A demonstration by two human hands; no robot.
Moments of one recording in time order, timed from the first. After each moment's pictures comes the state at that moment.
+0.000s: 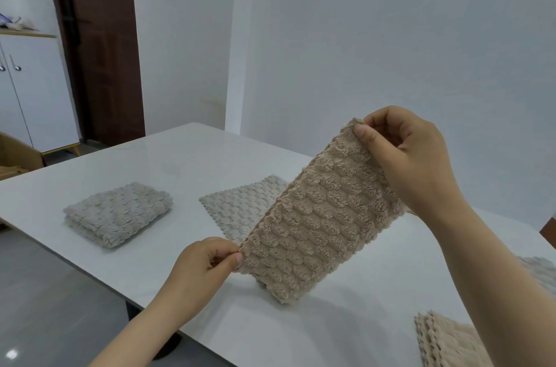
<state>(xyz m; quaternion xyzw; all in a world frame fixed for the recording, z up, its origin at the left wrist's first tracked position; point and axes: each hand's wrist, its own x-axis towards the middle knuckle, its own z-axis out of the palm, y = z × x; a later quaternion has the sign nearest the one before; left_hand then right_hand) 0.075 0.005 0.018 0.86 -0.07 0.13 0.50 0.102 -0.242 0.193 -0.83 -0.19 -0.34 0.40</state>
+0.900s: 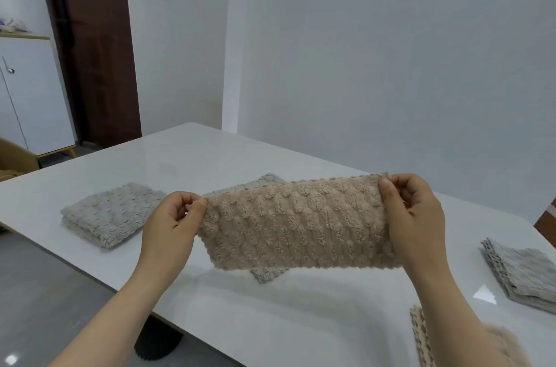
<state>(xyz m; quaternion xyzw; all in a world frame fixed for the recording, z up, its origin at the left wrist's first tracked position) 0.087 0.023 0.049 0.74 0.05 0.26 0.62 0.091 -0.271 0.108 -0.79 -0.03 -0.36 0.50</state>
